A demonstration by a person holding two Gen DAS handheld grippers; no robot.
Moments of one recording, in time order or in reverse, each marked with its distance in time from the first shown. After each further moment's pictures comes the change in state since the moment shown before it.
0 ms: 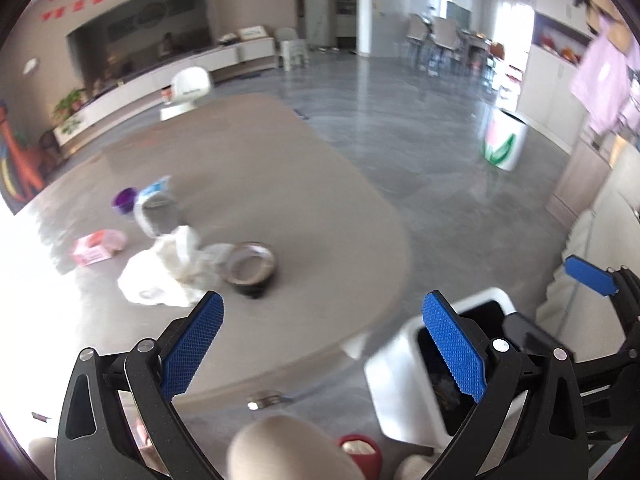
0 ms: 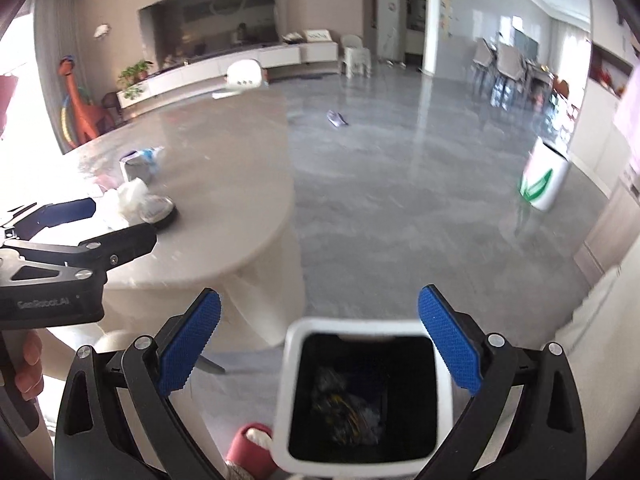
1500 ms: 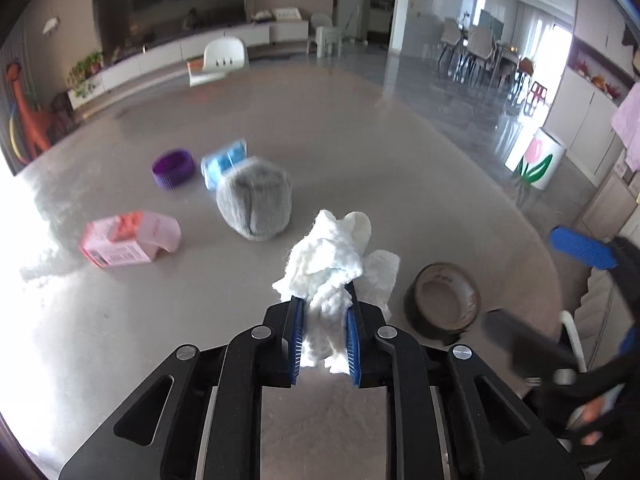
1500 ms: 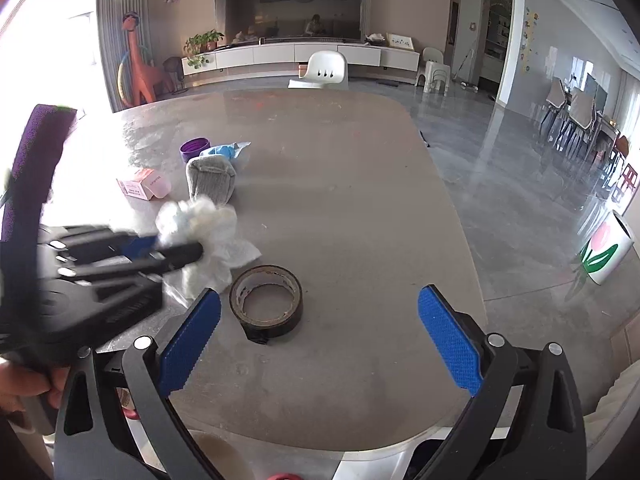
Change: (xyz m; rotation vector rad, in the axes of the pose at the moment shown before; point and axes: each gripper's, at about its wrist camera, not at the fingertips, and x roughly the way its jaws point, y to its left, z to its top) left arm 0.069 0.137 0.011 -0.086 0.020 -0.006; right arm 0.106 0.127 0.061 -0.183 0.024 0.140
